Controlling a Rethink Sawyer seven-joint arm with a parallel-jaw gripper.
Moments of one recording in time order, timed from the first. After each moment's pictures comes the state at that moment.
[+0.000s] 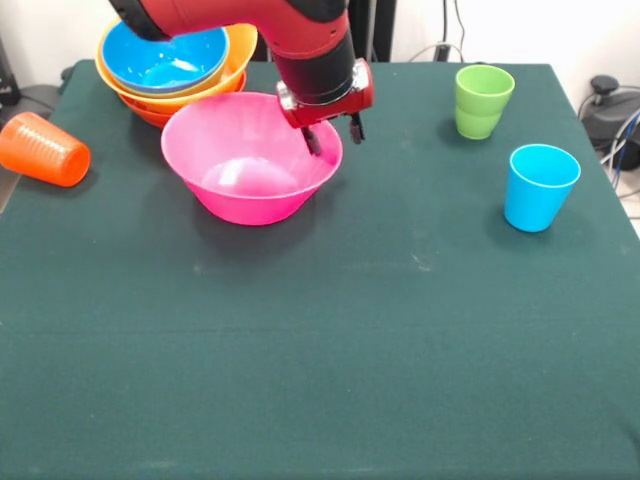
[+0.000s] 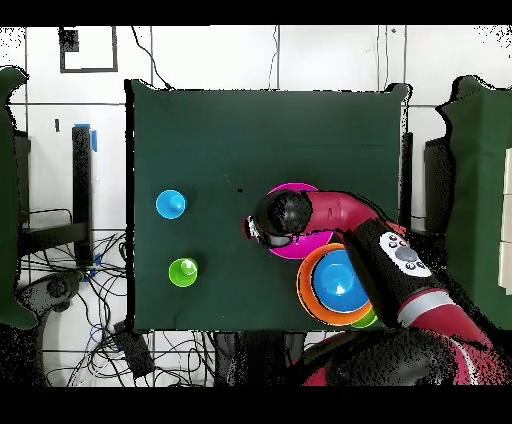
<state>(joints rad) -0.66 -0.45 0.50 1.68 -0.49 0.79 1.65</state>
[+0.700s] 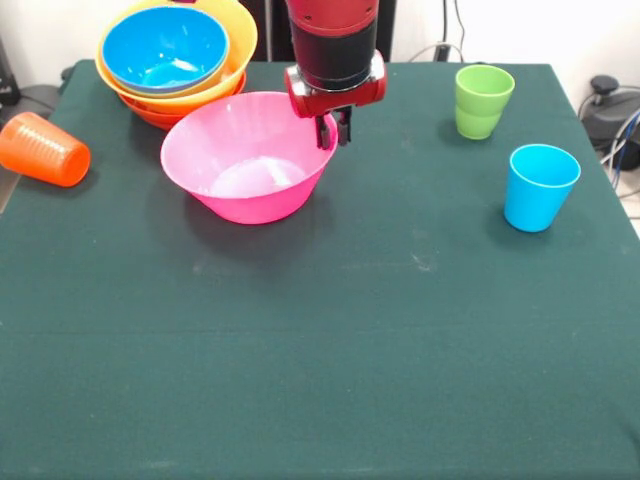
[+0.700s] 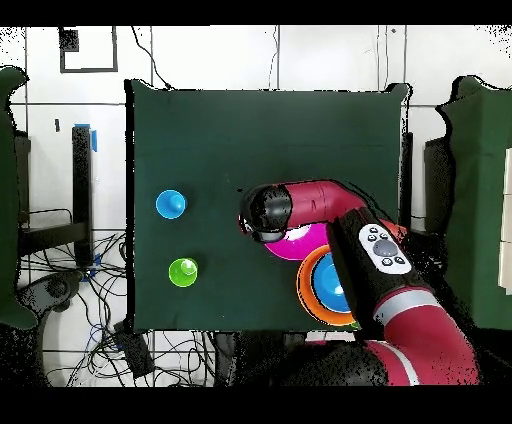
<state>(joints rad) -0.55 -0.53 0.42 1.66 -0.51 0.78 1.65</state>
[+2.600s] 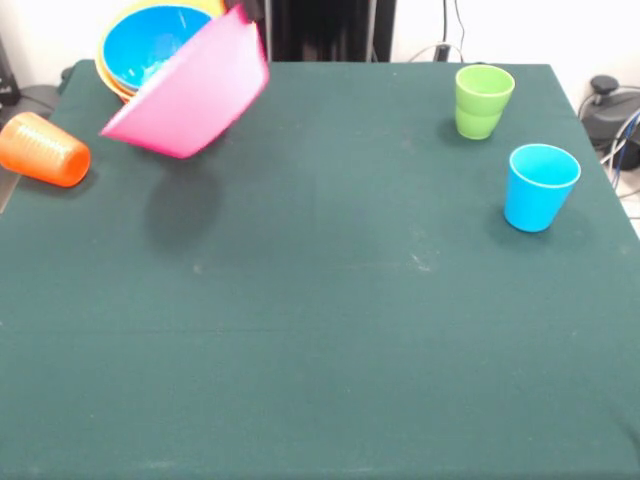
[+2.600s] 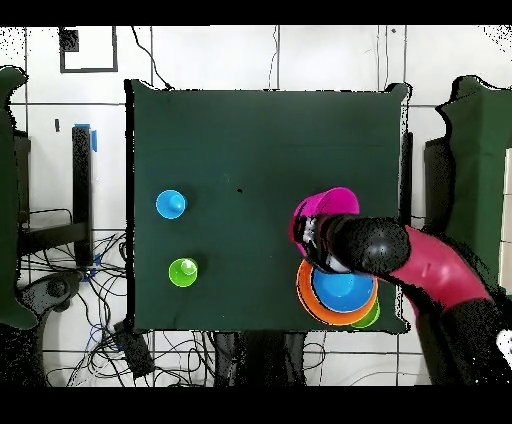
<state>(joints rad) -0.92 -0.90 0.52 1.98 -0.15 0.70 1.65</state>
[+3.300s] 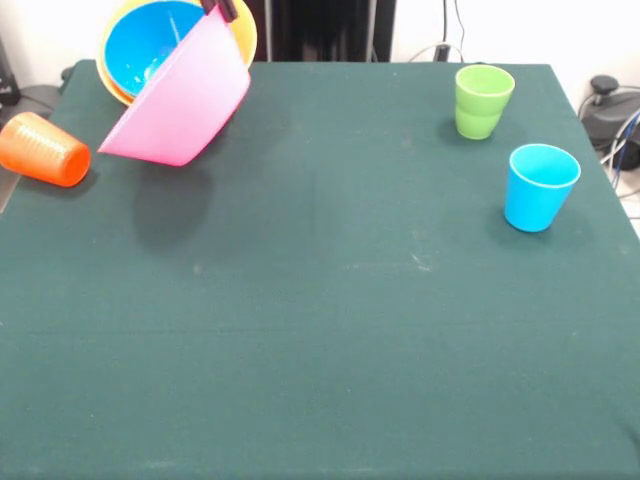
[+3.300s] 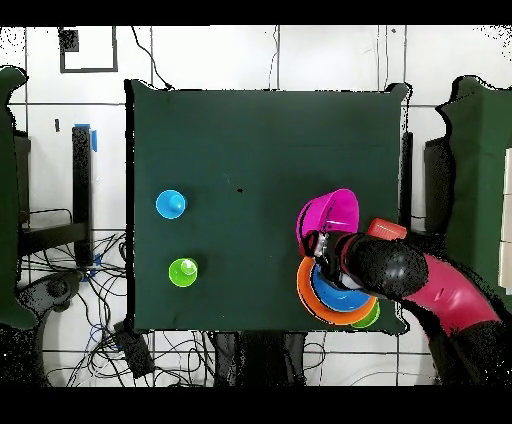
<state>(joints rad) -1.04 -0.88 0.60 2.07 -0.15 0.64 1.65</state>
